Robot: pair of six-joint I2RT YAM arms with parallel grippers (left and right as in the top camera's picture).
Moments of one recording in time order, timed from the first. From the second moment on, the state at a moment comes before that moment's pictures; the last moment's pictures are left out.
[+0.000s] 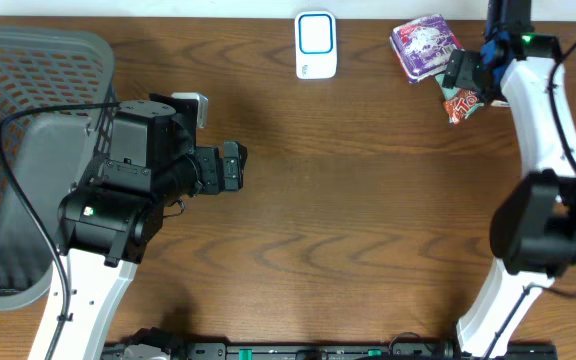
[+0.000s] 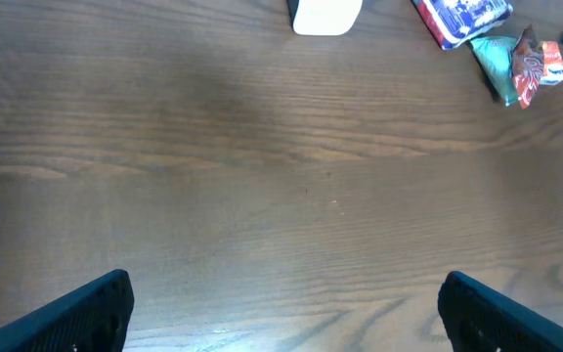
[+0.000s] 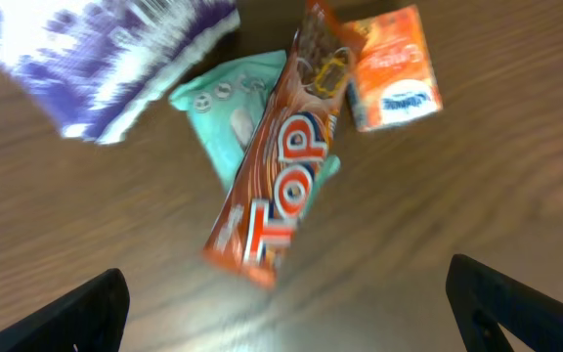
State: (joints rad) left arm -0.25 1.14 1.23 -0.90 0.17 -0.25; right arm -0.08 2.07 1.91 -0.96 0.17 0.23
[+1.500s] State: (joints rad) left arm -0.25 1.14 1.23 -0.90 0.17 -0.25; right arm 0.37 0.51 1.16 -1.64 0.03 0.45
